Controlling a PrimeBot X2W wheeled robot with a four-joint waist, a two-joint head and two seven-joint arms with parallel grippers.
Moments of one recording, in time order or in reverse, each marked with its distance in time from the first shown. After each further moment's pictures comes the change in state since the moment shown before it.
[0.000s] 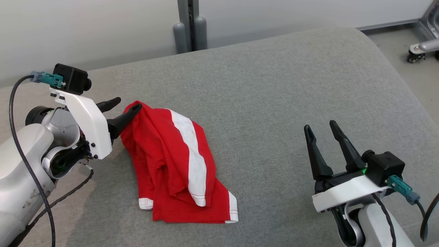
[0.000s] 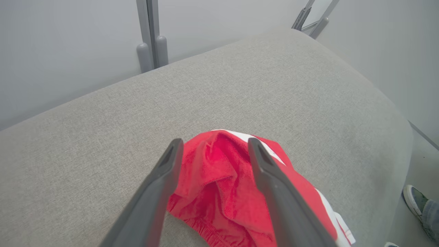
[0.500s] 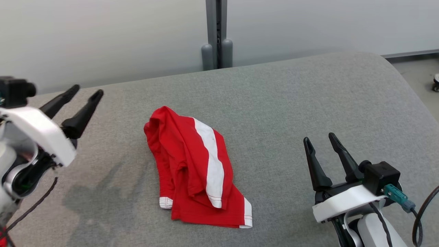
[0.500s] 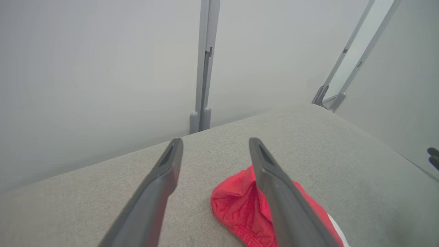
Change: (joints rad) left arm 0.096 0.162 0.051 -0.128 -0.026 0.025 -0.298; right arm 0.038 0.000 0.000 0.024 -0.021 0.000 0.000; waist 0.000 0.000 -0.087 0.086
